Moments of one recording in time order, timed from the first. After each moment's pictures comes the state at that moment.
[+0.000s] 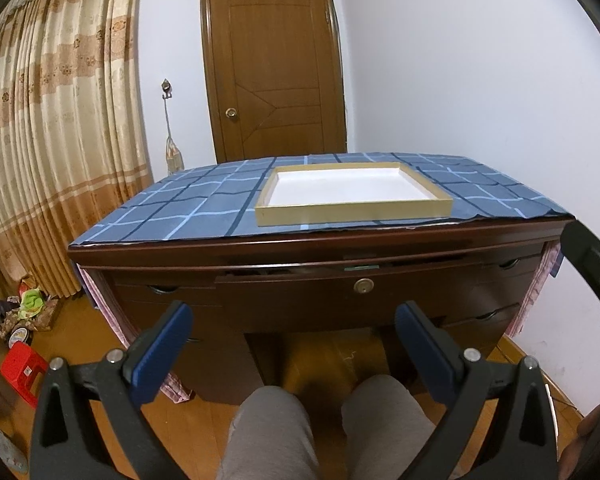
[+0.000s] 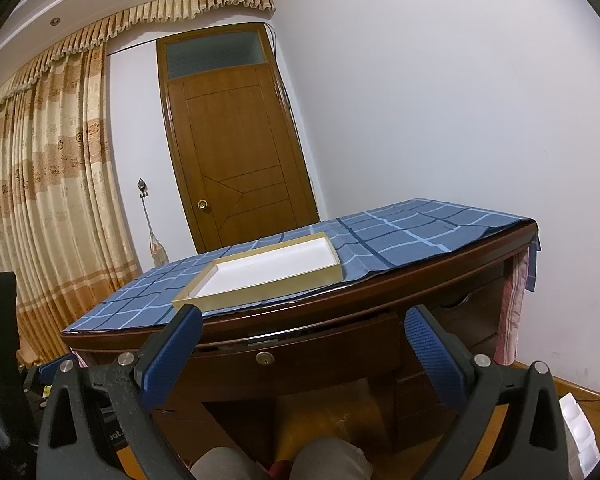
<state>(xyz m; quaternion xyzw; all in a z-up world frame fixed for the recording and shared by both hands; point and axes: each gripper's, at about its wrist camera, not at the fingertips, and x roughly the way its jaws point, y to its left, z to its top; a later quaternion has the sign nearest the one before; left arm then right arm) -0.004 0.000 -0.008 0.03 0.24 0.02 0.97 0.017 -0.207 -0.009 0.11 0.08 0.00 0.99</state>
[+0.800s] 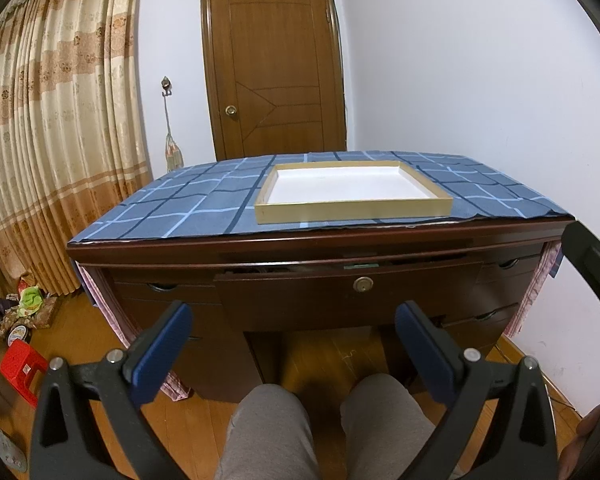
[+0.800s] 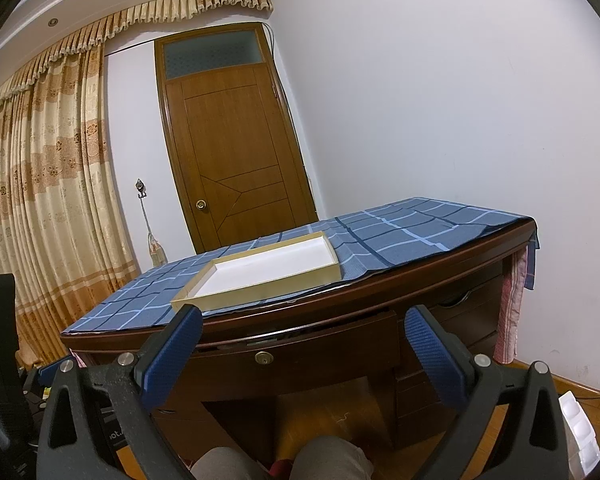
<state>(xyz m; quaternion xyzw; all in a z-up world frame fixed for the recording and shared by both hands) -0.005 0.001 -0.009 0.02 0.24 0.02 0.97 0.017 -0.208 -0.011 0.12 0.09 0.00 0.99</state>
